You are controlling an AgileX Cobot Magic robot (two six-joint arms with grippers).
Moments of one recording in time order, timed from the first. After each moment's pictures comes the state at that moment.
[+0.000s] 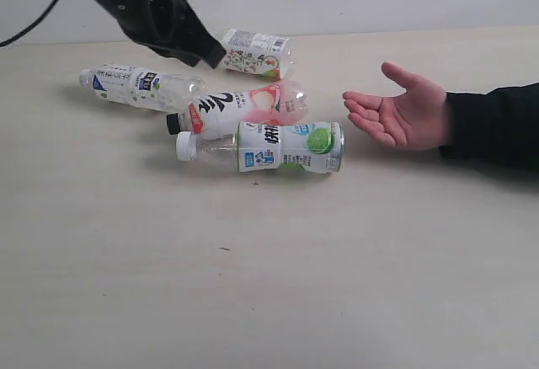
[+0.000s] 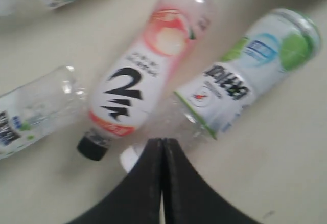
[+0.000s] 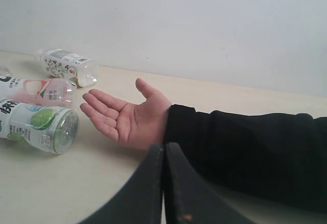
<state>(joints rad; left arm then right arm) -0.55 1.83 -1.52 -0.09 0.84 0.34 0.24 0.01 0.00 0.21 0.26 -0.31</state>
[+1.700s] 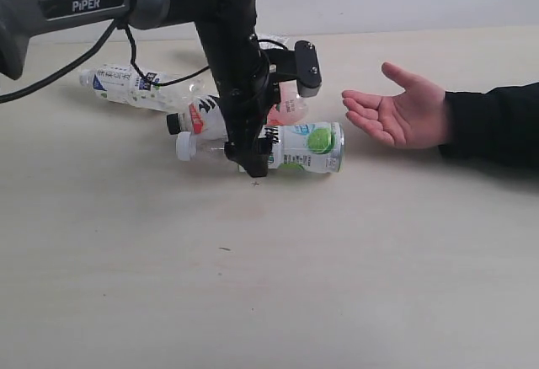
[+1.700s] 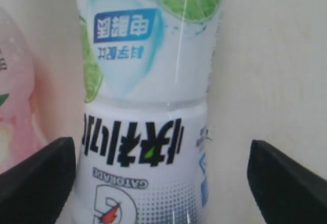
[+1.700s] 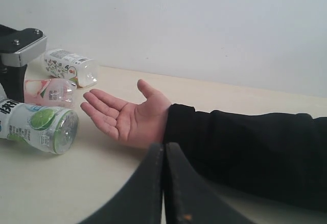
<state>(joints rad) -0.65 2.33 -1.92 -0.13 1.12 1.02 0.24 0.01 0.00 0.21 0.26 -0.31</state>
